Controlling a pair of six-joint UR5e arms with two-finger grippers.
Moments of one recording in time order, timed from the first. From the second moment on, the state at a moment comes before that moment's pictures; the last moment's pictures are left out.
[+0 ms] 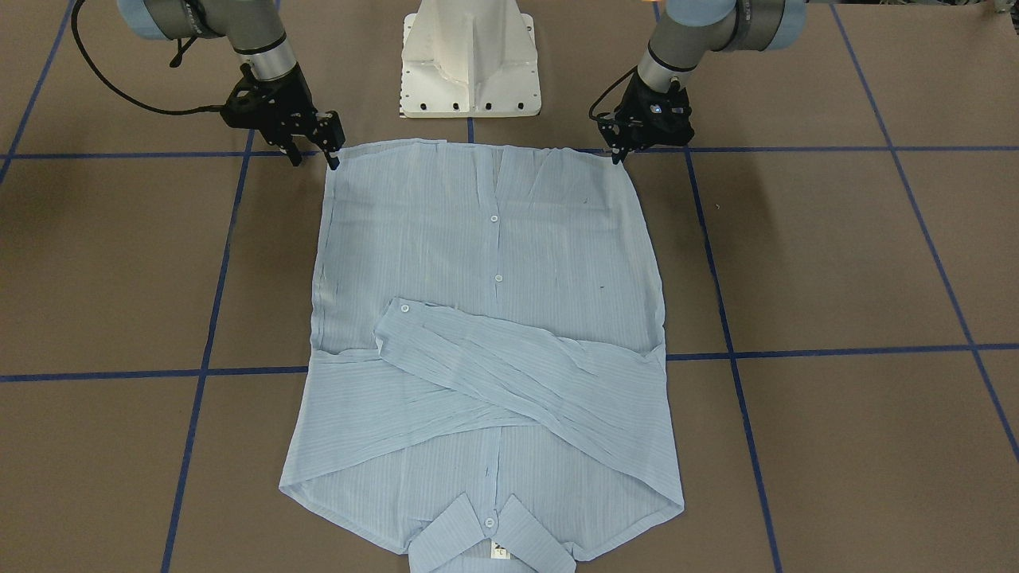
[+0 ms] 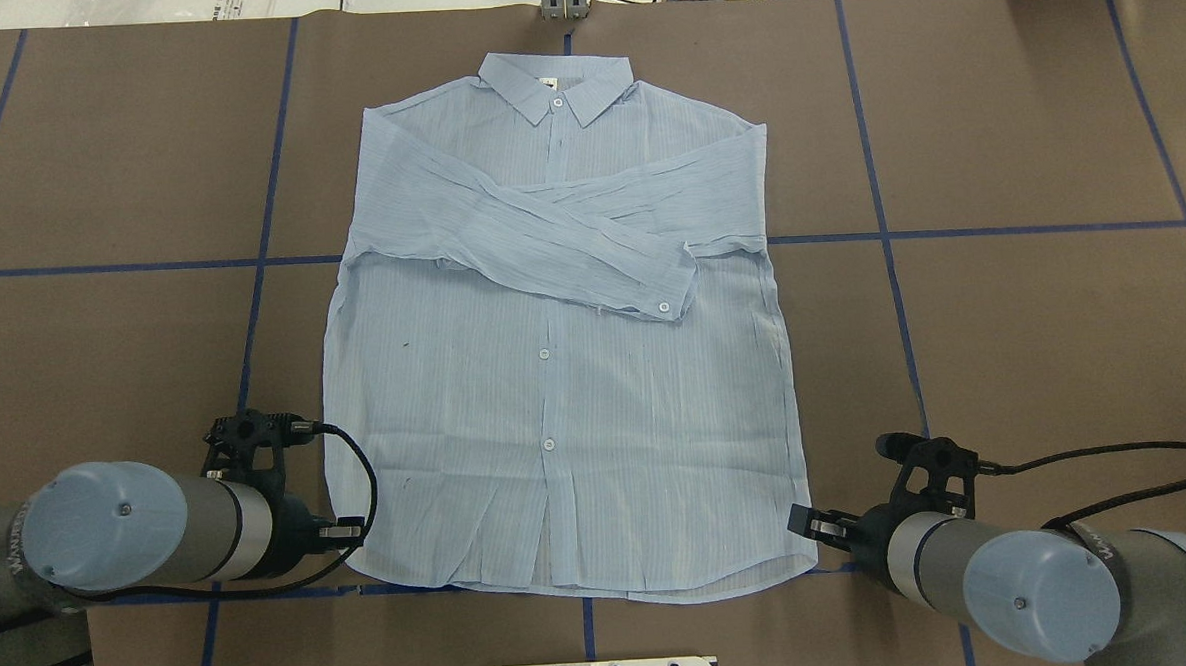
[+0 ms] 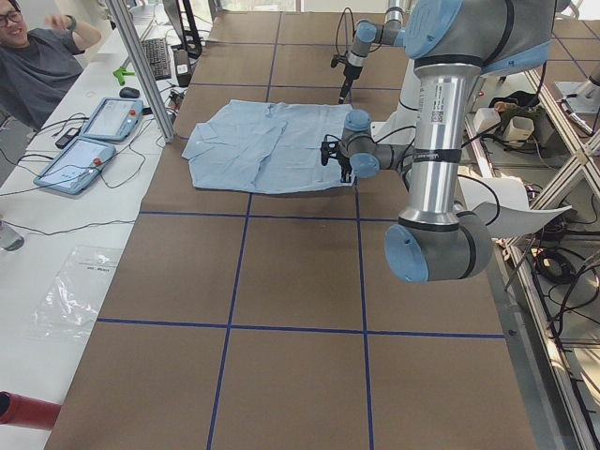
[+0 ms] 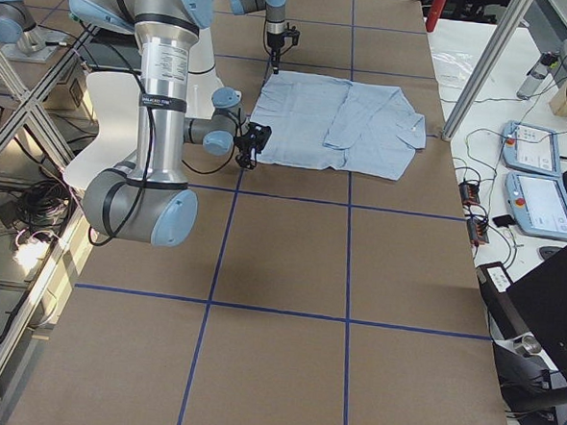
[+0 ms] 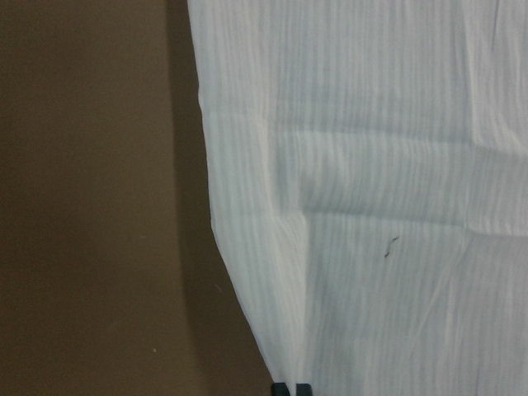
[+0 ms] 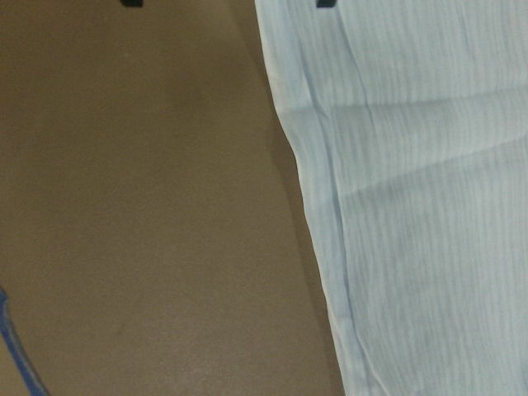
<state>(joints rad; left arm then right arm) -0.30 -1.65 -2.05 -1.95 -1.75 -1.38 0.13 -1.61 2.06 -1.11 1.42 1.77</state>
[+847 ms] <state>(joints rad) -0.29 -1.65 -2.05 -1.95 -1.75 -1.38 0.06 -1.54 2.06 -1.24 1.34 1.77</state>
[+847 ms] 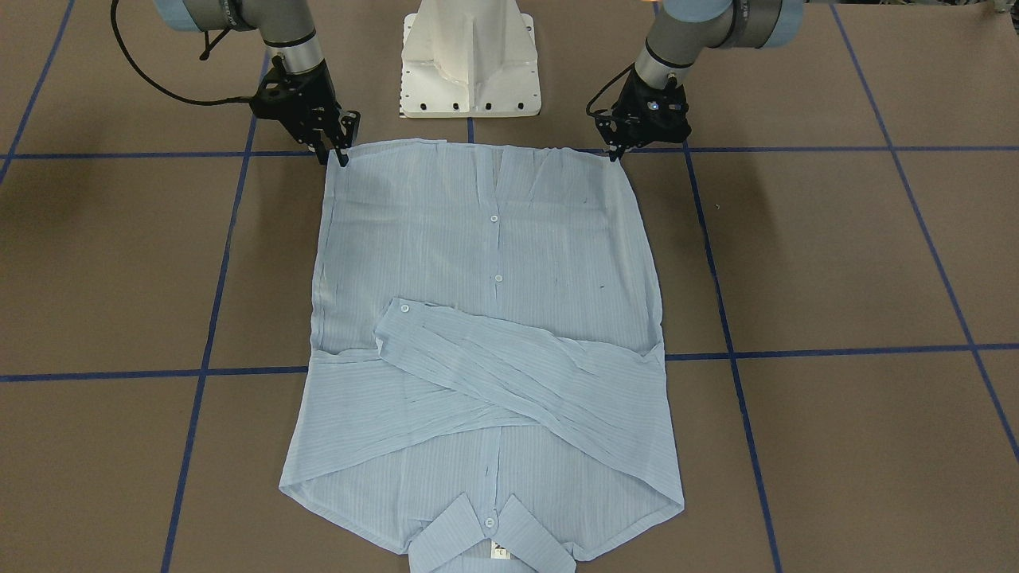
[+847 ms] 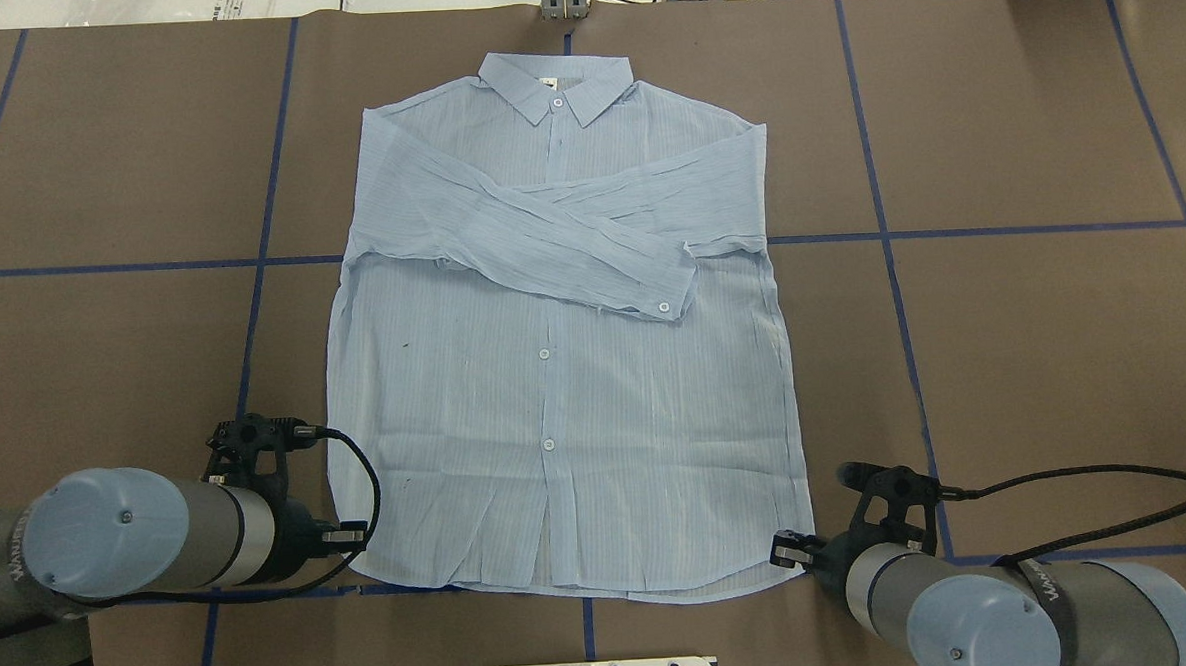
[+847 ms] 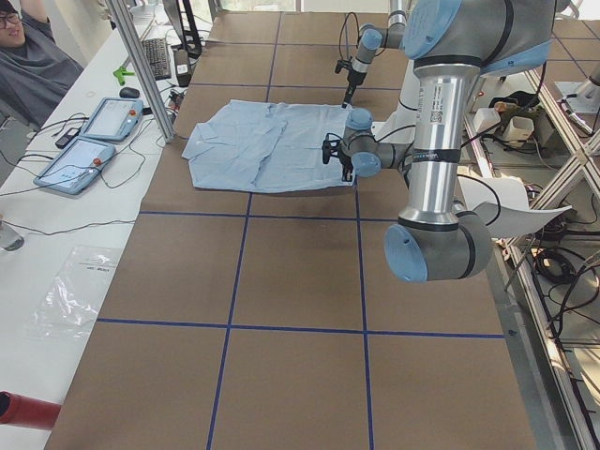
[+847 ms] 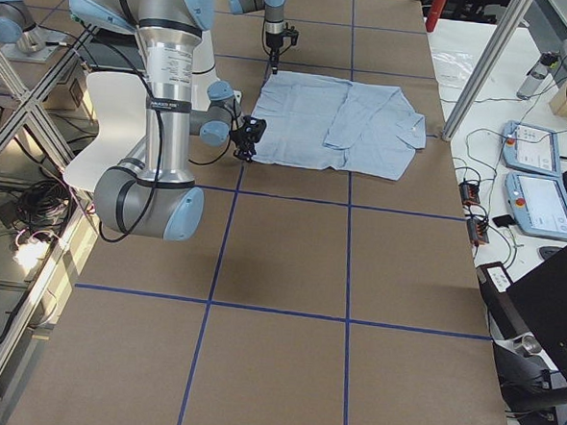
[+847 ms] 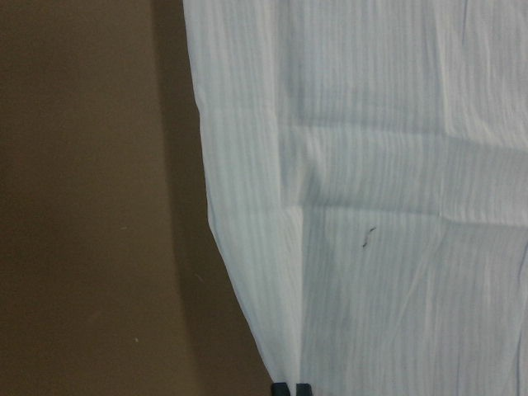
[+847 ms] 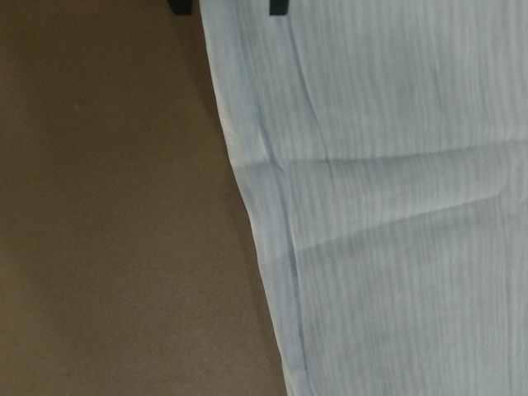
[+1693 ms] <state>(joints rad) -0.29 -1.64 -2.15 -1.95 -1.80 -1.37 0.06 -1.53 2.25 -1.50 1.45 1.77</state>
